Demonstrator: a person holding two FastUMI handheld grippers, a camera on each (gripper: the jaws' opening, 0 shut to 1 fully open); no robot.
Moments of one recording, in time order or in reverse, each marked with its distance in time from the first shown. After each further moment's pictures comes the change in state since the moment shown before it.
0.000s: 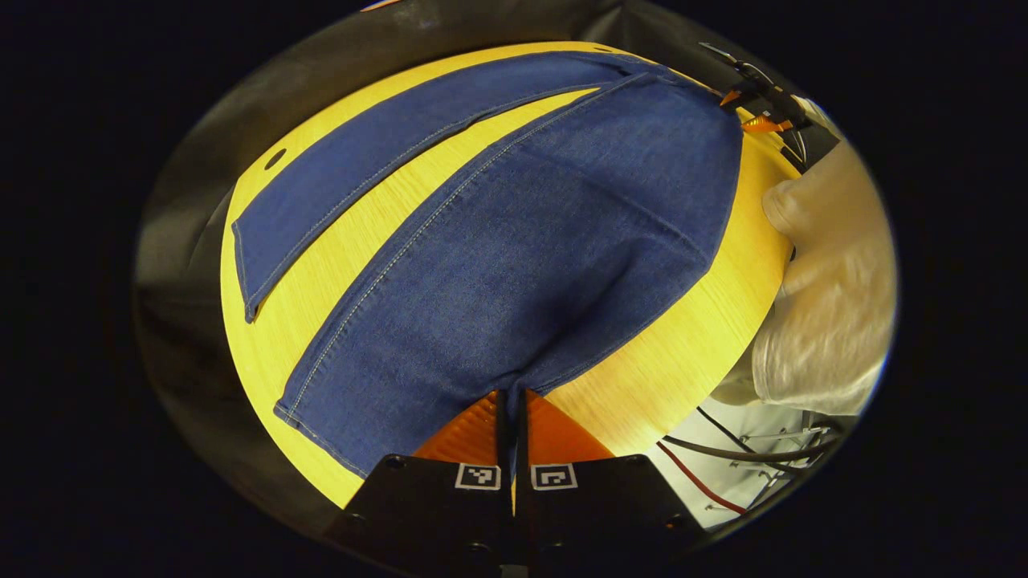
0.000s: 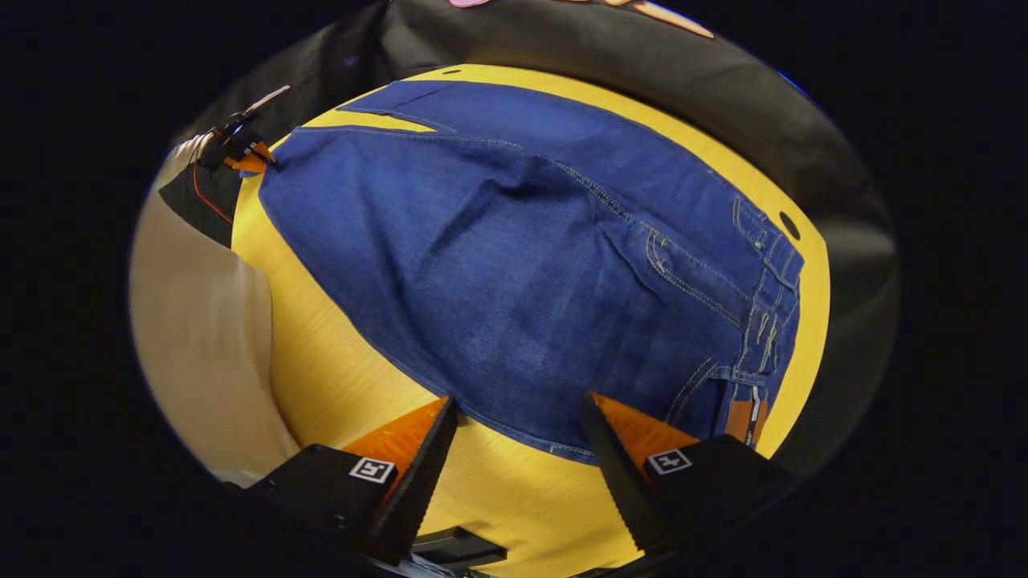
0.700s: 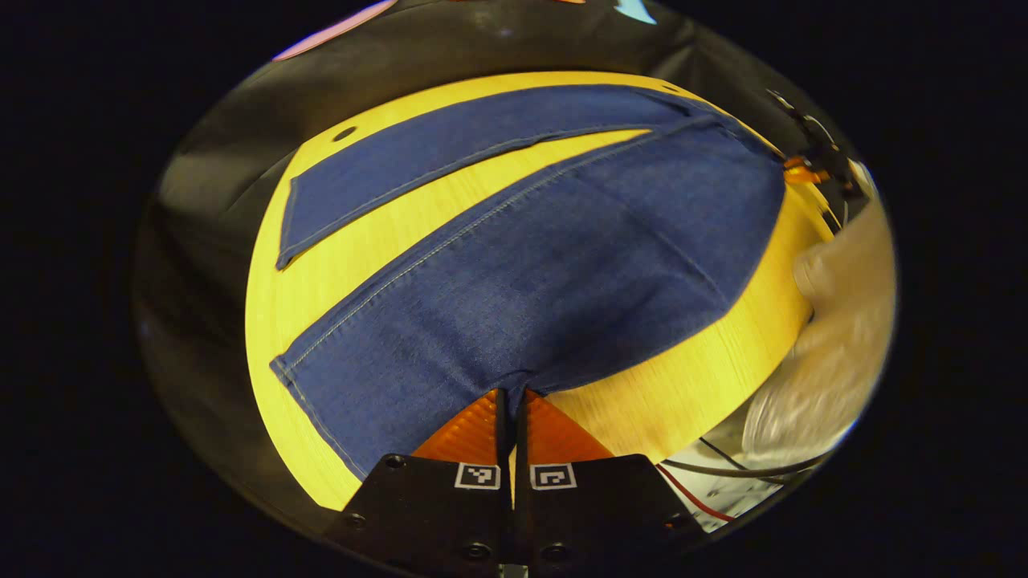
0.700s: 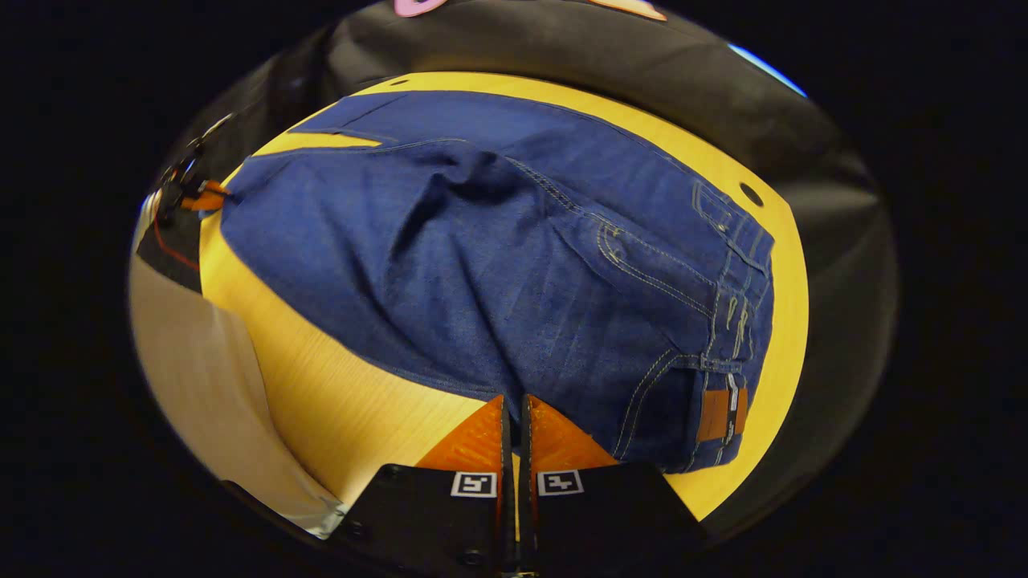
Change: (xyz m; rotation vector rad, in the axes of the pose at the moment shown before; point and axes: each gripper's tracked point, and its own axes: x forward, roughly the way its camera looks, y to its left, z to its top) left arm -0.001 0.006 0.006 -0.307 -0.152 0.135; right arm -0.002 -0.011 0.007 0.173 0.013 -0.139
